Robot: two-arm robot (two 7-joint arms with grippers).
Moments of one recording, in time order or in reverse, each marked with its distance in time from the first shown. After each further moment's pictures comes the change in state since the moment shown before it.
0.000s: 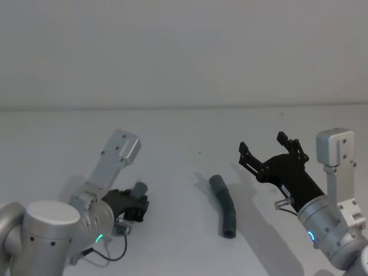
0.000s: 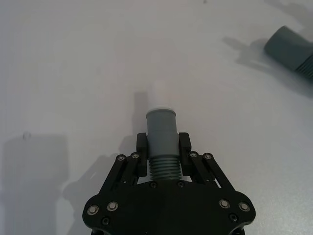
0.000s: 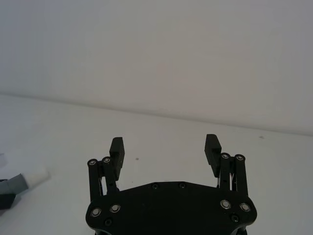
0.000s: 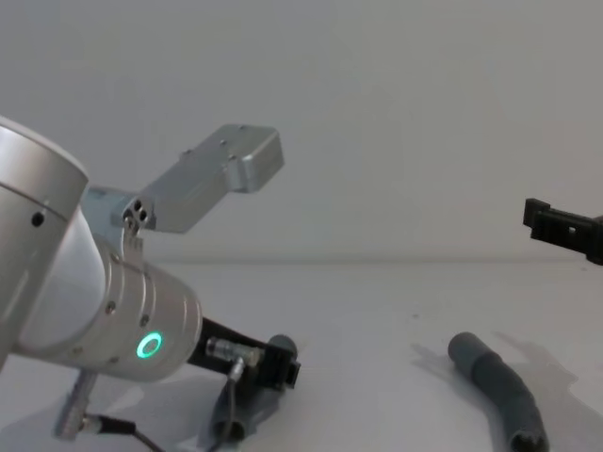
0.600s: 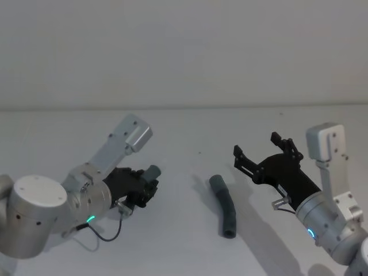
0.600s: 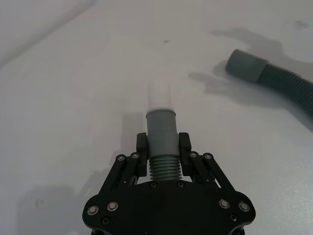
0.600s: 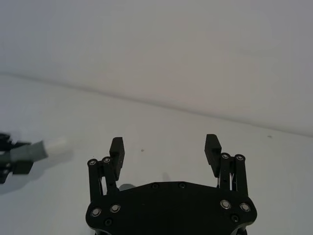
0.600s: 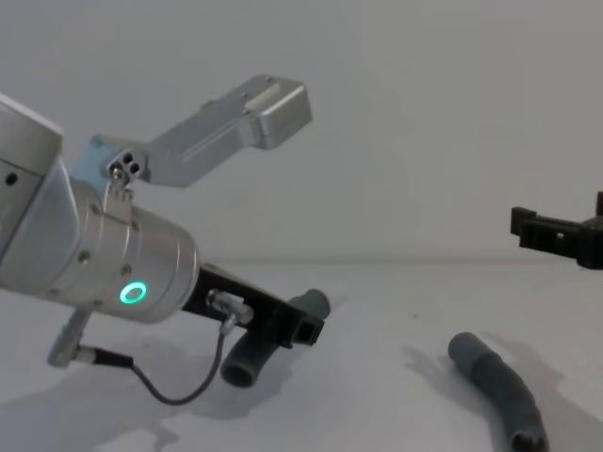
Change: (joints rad) left arm -0.142 0.142 0.096 0.052 0.027 -0.144 -0.244; right arm 0.018 0.028 -0.012 -0.022 -0.015 0.077 0.026
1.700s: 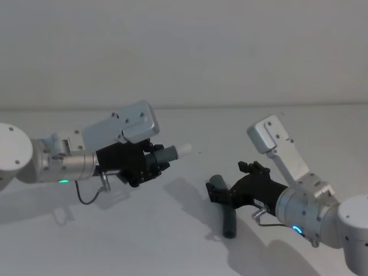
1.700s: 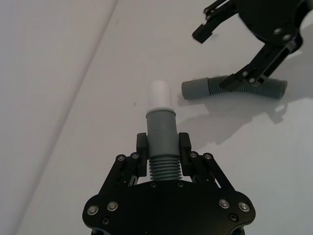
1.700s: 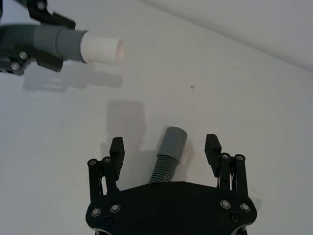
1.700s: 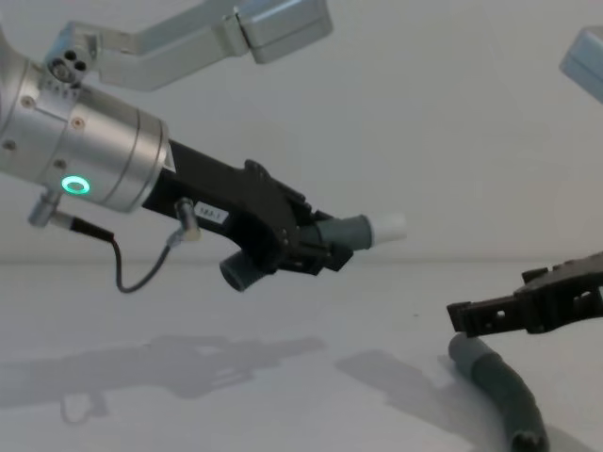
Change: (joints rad) left arm -0.274 0.196 0.164 0.097 0.092 -0.421 -0.444; right arm 0.148 0.077 -0.118 -0.094 -0.029 0.572 0.128
